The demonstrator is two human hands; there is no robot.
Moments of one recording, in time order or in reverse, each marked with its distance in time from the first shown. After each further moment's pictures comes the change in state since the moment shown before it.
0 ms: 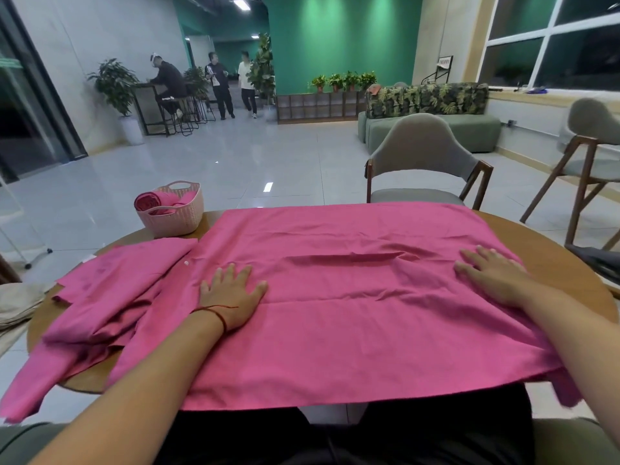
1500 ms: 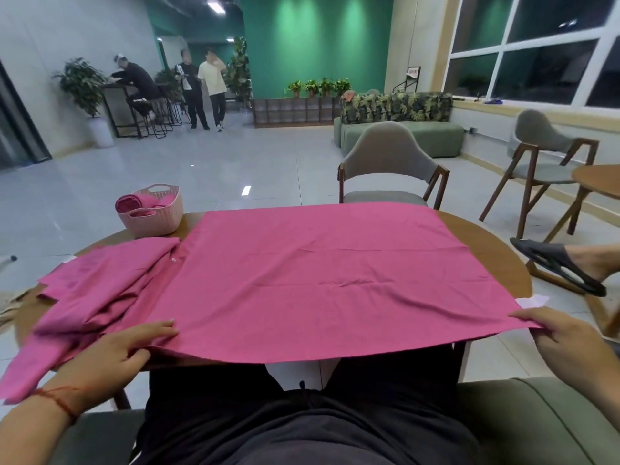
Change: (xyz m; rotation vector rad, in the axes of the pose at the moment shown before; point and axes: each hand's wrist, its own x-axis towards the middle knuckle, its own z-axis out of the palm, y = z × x) left_hand -0.157 -0.128 -0.046 -0.293 0.029 0.344; right_hand -0.226 0.094 -0.001 0.310 0.381 0.069
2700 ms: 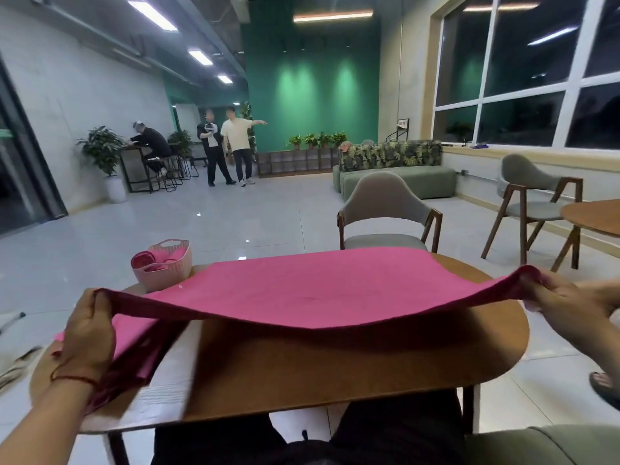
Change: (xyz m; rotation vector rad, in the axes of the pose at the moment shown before) left_hand 0.076 0.010 -0.073 -0.425 0.879 -0.184; right_hand 0.077 -0.067 -0.080 0.612 0.108 0.105
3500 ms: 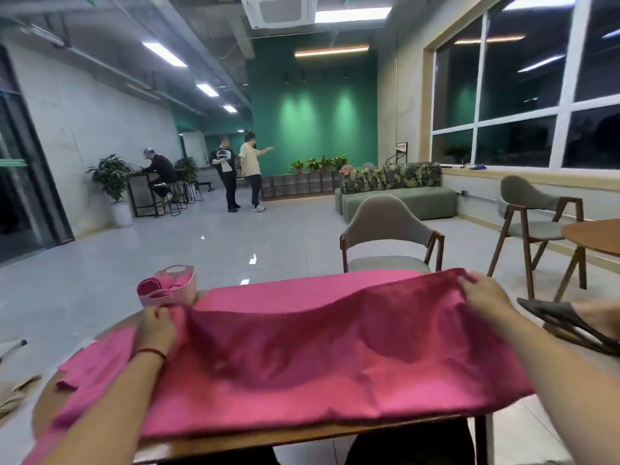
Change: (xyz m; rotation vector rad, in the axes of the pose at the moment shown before) left_hand 0.053 -0.007 0.087 0.244 -0.187 -0.419; right_hand 0.064 -0.036 0.092 -0.089 -0.042 0.135
